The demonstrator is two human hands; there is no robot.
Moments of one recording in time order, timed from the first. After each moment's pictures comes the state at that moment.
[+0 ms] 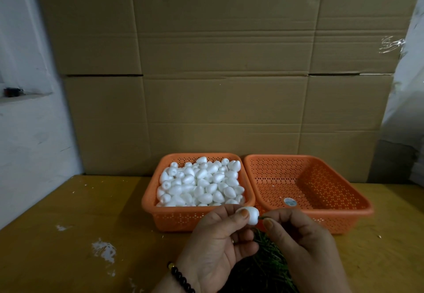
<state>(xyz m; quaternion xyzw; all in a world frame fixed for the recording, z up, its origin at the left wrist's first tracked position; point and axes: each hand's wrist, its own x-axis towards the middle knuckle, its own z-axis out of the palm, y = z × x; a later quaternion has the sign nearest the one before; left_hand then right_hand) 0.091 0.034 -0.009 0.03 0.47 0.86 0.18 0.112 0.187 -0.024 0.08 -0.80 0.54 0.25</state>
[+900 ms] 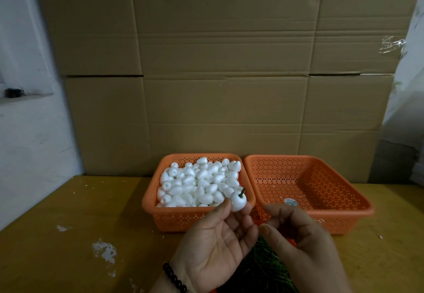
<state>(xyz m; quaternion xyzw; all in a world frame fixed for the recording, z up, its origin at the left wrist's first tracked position) 0.083 0.025 -0.014 0.03 0.26 0.93 0.27 0.114 0.186 -0.024 0.08 -0.78 0.58 0.21</state>
